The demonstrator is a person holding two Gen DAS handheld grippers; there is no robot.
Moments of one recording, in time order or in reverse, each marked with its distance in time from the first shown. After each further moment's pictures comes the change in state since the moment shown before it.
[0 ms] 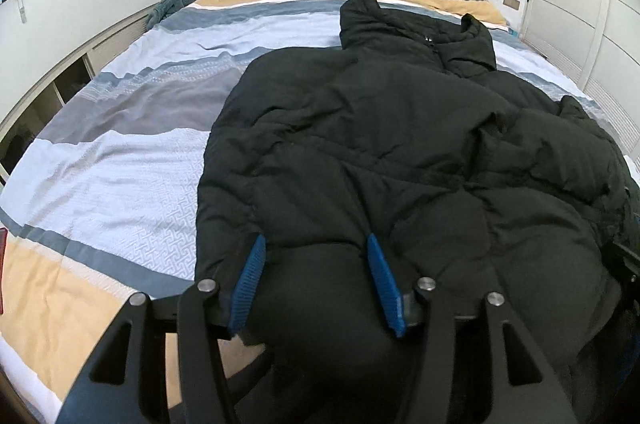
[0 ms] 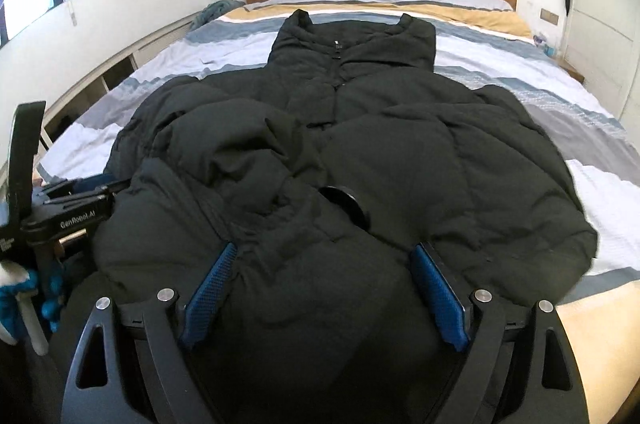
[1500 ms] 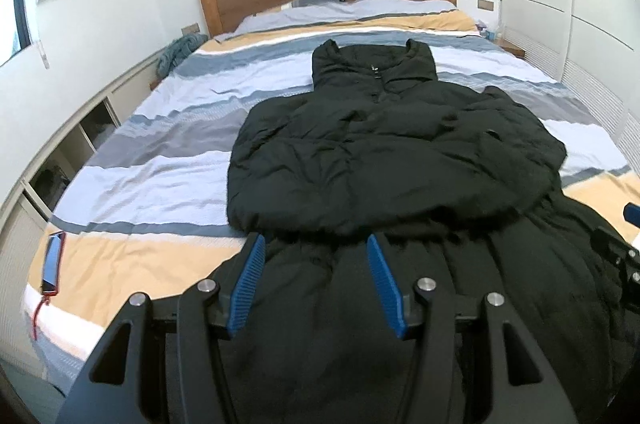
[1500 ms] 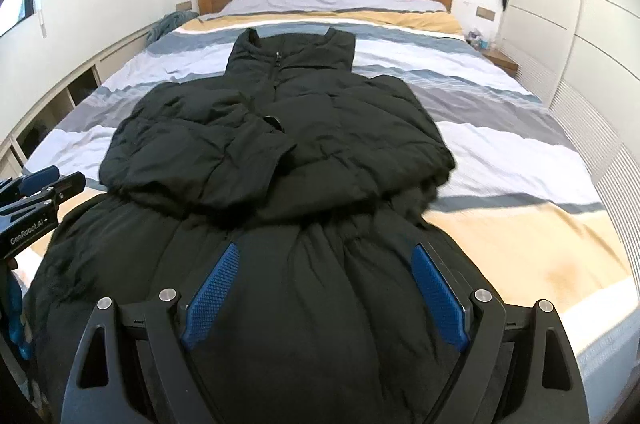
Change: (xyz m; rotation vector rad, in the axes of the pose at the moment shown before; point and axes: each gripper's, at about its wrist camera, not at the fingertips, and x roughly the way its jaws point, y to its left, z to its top) left arm -0.171 -0.061 -0.061 0.108 -0.107 0.069; right arm -0.138 -0.011 -0.070 0.107 -0.026 -0.175
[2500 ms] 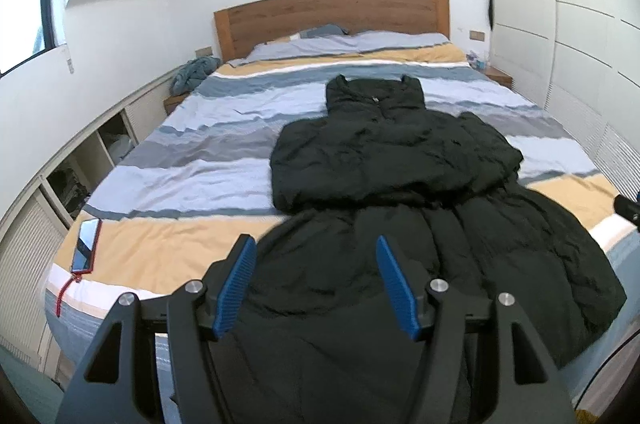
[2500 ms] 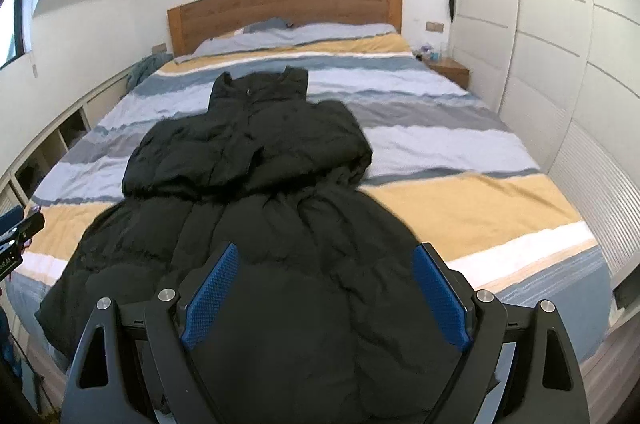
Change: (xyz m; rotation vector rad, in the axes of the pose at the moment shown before) left arm -0.134 0.049 -0.045 -0.041 -0.112 -0.013; right arm -0.136 -0.034 -0.049 0.102 -0.131 -0.081
